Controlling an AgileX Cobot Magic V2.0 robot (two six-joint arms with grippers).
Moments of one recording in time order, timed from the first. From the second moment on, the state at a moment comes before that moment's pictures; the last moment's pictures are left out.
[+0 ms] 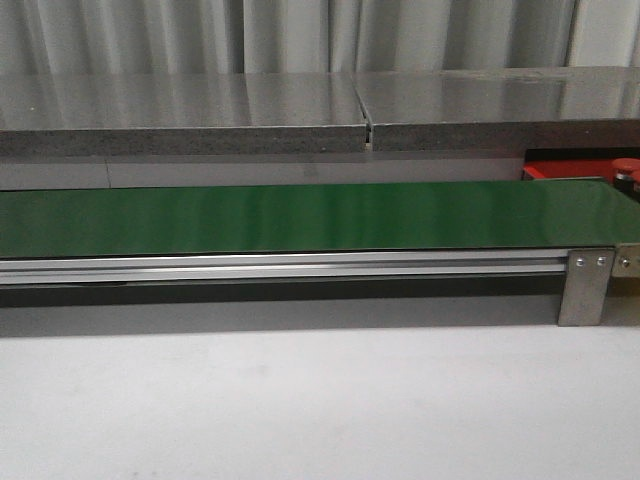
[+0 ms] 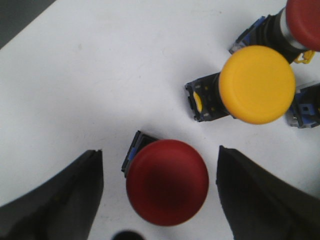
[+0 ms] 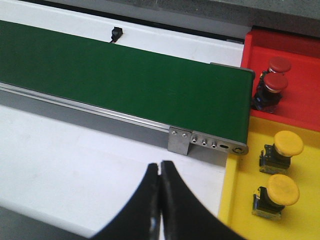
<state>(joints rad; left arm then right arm) 0.66 2.05 -1.55 -0.17 0.71 -0.04 0.17 0.49 -0.64 0.10 0.71 -0.10</state>
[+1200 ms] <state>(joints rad) 0.55 1.69 -1.39 -0.17 0.69 0.06 0.17 0.49 -0.64 0.10 0.71 -0.10</state>
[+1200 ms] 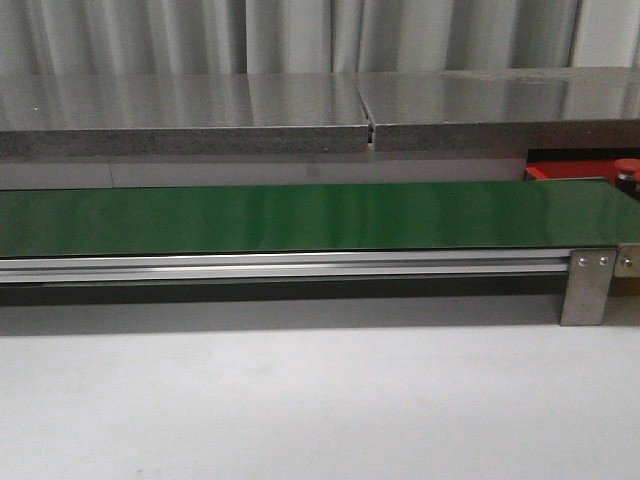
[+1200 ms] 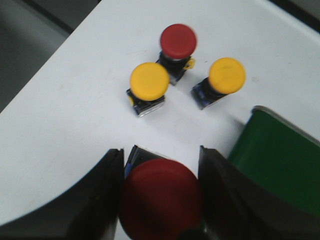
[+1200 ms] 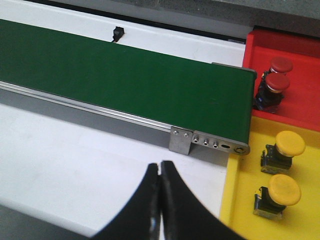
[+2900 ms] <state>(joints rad) 0.50 1.81 -1.54 -0.23 0.83 0.03 0.17 0.49 -0.64 0.10 0.71 -0.10</state>
